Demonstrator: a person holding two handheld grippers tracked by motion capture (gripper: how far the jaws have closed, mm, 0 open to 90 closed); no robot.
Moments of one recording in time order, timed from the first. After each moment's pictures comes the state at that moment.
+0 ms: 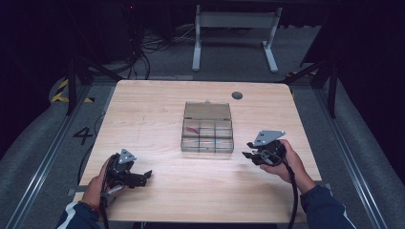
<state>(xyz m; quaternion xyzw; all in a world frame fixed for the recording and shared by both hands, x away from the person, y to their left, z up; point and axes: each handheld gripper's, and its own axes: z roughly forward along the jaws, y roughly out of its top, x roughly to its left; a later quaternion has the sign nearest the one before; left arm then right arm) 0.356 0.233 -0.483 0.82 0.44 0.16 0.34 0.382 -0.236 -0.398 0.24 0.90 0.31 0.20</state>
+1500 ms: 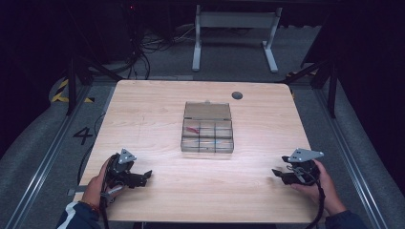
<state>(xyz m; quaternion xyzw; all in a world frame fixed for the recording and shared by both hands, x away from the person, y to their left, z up) 0.356 0.233 -0.483 0.82 0.44 0.16 0.34 0.339 -0.336 -0.440 0.34 0.86 0.31 0.21</state>
